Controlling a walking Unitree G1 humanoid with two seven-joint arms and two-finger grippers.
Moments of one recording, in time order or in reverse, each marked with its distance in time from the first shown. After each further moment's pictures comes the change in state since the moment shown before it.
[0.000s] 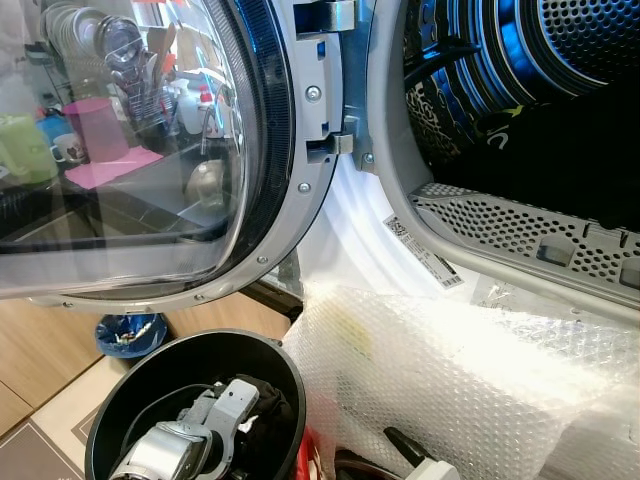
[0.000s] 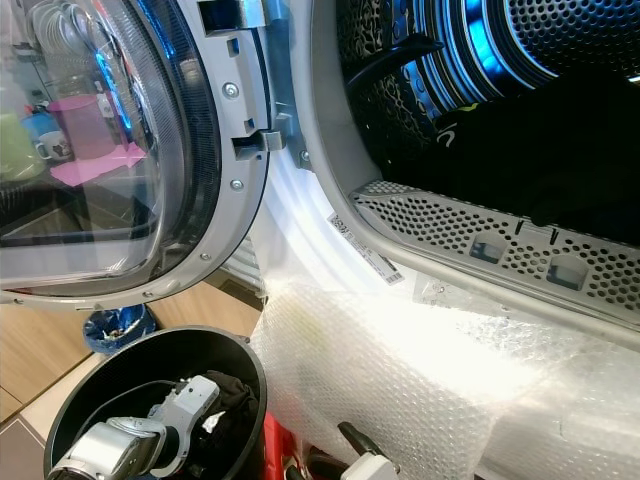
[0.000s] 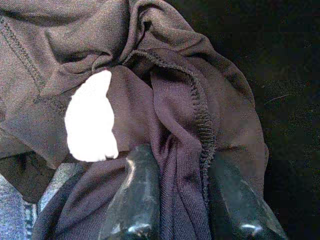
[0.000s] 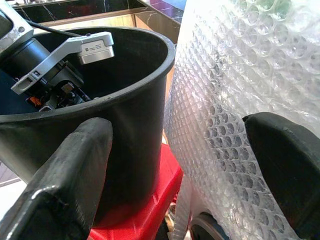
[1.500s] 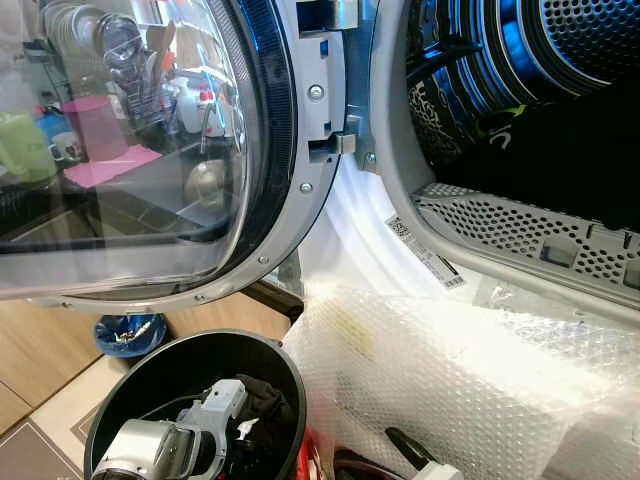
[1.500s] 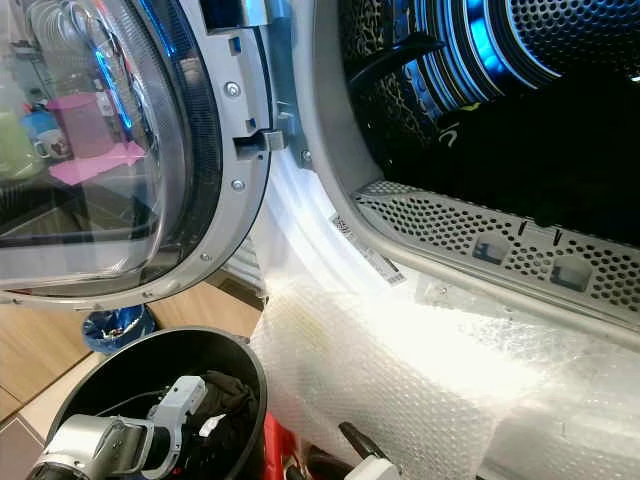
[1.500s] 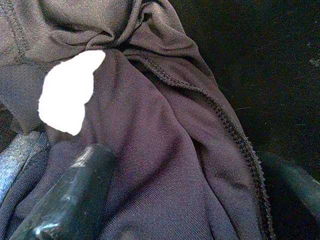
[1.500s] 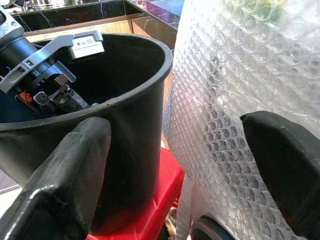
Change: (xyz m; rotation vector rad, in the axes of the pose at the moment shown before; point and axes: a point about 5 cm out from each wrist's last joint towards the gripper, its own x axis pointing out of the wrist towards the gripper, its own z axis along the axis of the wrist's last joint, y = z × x) left arm -0.015 0.002 0.000 -0.272 0.007 -0.098; right arm -0.003 0.002 0.001 0.012 -0.029 -0.006
